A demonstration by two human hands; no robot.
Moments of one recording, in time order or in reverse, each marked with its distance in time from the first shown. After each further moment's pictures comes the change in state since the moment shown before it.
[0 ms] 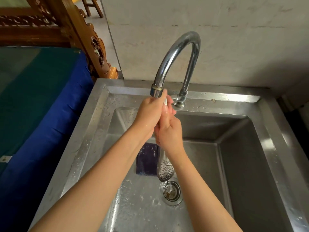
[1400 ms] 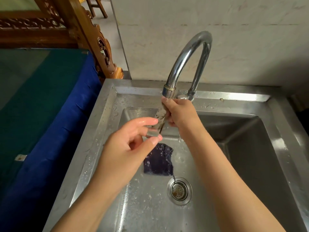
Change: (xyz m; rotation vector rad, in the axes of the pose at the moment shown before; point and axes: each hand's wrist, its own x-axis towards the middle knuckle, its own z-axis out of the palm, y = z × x) left_hand -0.118 0.026 -0.069 0.350 -0.005 0.242; right_hand 0.037 -0.036 0.000 -0.087 -0.072 0.315
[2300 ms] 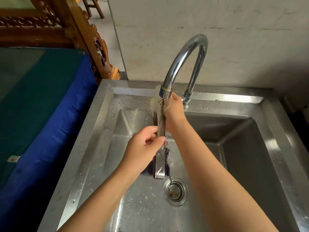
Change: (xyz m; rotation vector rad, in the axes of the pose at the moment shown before) left_hand 0.029 -0.056 0.041 -0.068 -0.066 -0.219; right_hand 0.027 0.009 0.019 0.162 0.120 -0.064
